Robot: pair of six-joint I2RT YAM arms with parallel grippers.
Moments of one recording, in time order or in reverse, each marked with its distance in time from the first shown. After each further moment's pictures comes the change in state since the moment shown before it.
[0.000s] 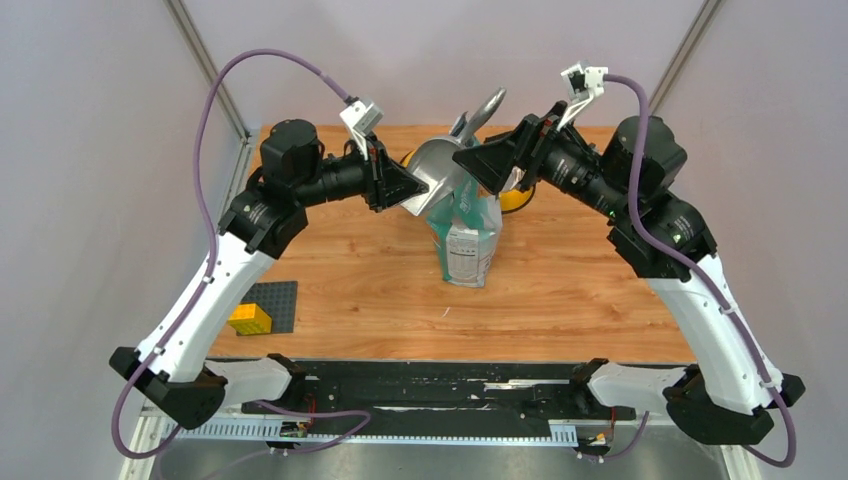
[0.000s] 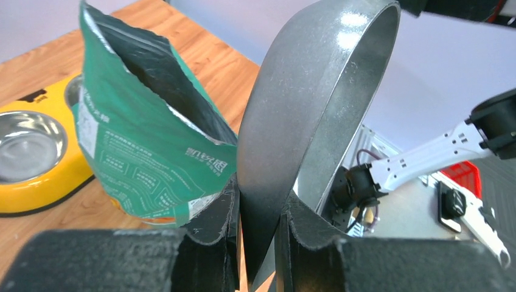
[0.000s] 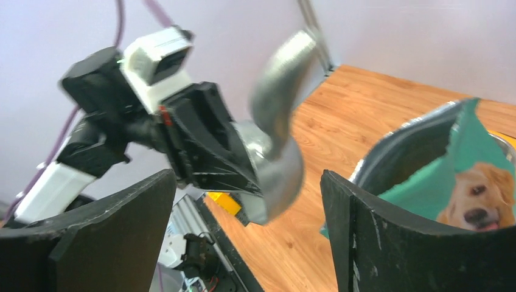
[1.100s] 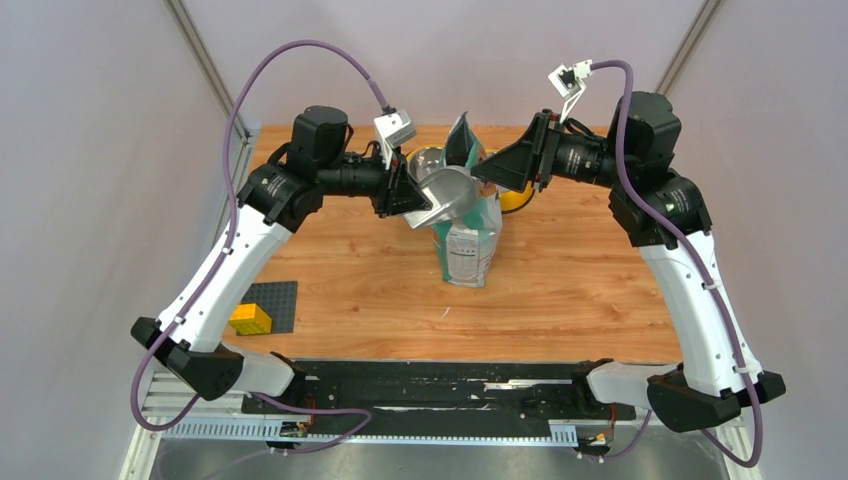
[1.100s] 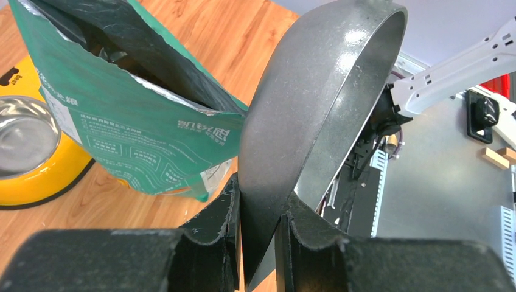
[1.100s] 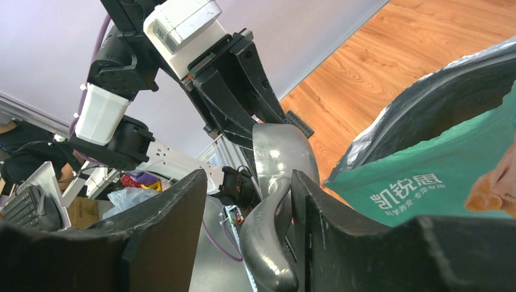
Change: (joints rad) left arm 0.000 0.175 0.182 -0.317 0.149 0.327; right arm -0.262 0.087 0.050 -0.105 -0.568 0.039
